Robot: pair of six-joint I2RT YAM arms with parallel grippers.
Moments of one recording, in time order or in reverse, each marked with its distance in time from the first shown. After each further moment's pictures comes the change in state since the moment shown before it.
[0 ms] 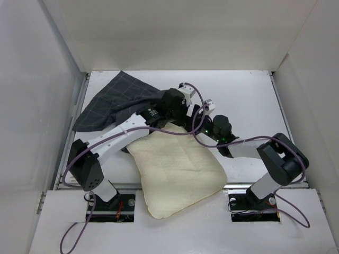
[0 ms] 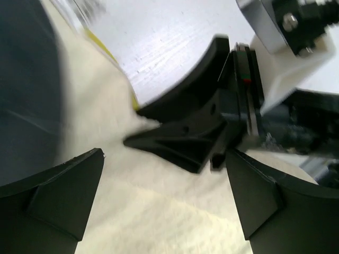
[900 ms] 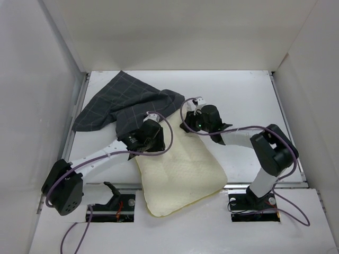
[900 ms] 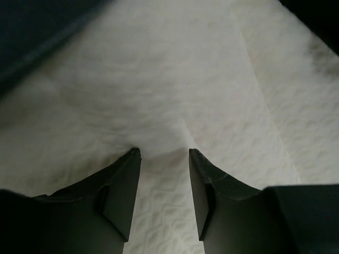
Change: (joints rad) left arm 0.068 -0.350 -0.648 0.090 -0.113 -0.402; right arm -0.023 0.125 0.252 -0.506 0.047 -0.134
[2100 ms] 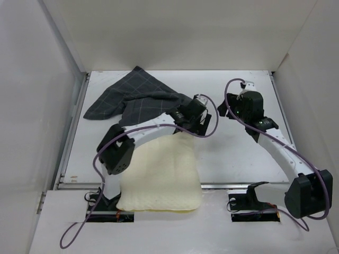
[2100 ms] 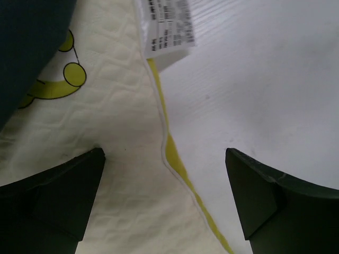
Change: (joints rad) left arm -0.158 0.628 0.739 -0.070 -0.039 0.288; right arm -0.313 -0.507 0.071 -0.568 0.202 -0.003
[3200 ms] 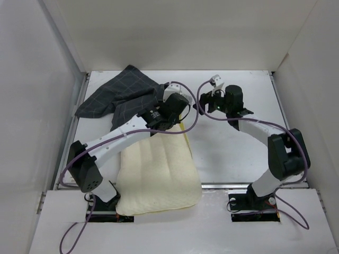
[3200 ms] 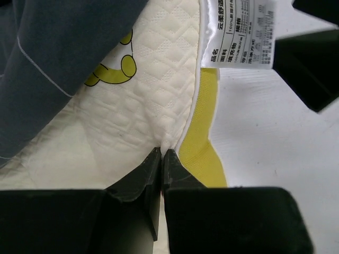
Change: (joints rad) left arm 0.023 -0.304 -0.061 -0.198 -0.372 -0.171; right arm 0.050 0.387 0.056 0.477 -0.433 -0.298
